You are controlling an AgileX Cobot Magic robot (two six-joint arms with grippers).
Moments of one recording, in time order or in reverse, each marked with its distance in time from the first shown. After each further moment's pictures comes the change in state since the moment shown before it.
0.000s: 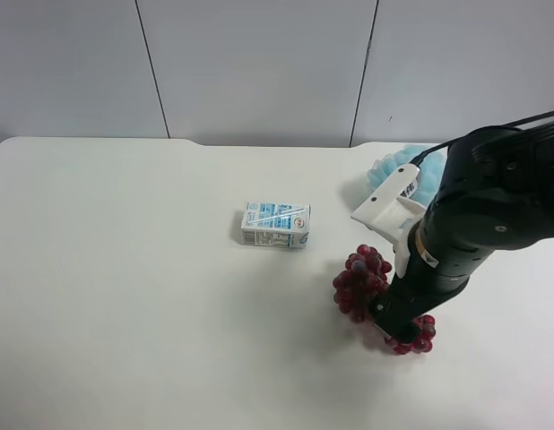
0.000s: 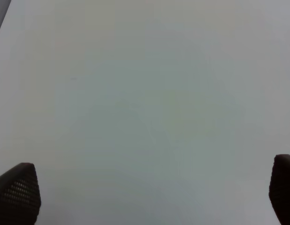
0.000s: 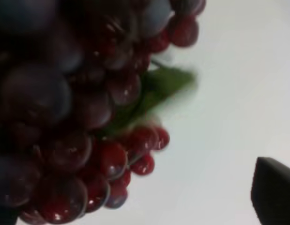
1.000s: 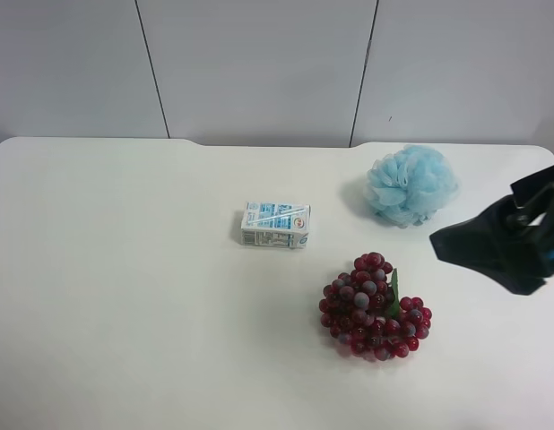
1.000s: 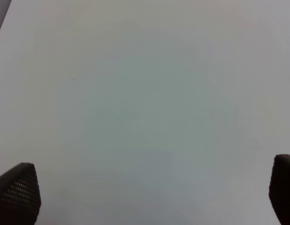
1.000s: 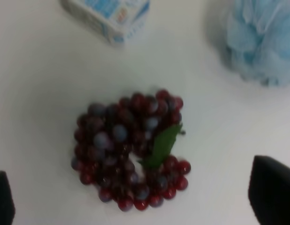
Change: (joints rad) left arm 0.000 0.000 0.000 0.000 0.000 0.003; right arm 0.000 -0.797 0.000 0.252 0.088 -0.084
